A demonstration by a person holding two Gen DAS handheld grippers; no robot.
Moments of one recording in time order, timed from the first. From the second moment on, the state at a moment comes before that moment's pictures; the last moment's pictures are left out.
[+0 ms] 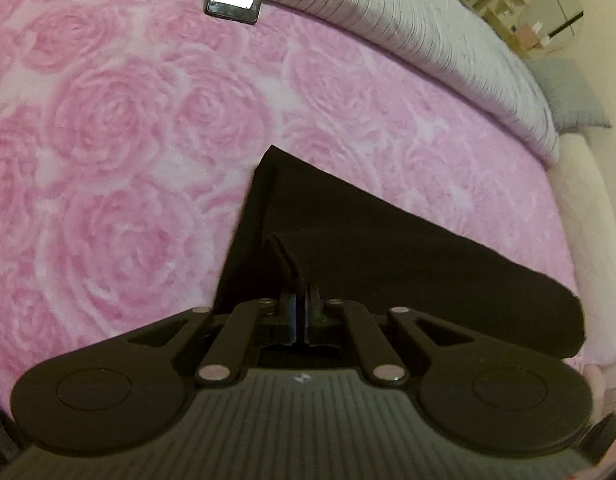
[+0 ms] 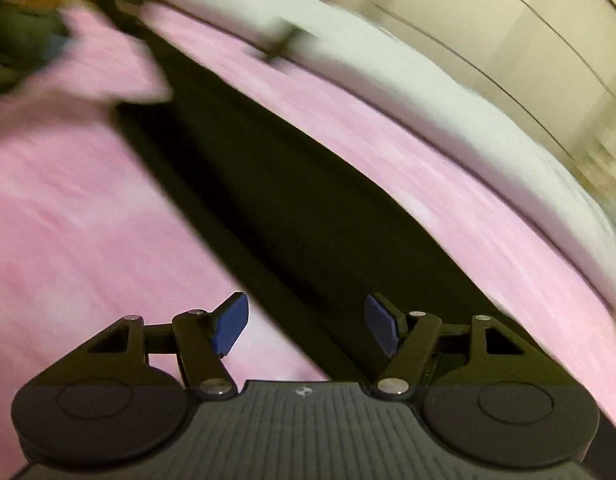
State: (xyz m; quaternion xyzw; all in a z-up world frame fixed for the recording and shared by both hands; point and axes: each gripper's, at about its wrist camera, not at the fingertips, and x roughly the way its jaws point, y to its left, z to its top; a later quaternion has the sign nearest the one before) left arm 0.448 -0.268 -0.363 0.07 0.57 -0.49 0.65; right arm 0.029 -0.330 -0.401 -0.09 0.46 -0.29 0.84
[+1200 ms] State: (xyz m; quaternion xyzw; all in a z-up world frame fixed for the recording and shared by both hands) left arm 0.411 -0.254 -0.390 0.25 0.54 -0.43 0.68; right arm -0.159 -0.432 -0.411 -0.06 0.58 -0.45 0.67
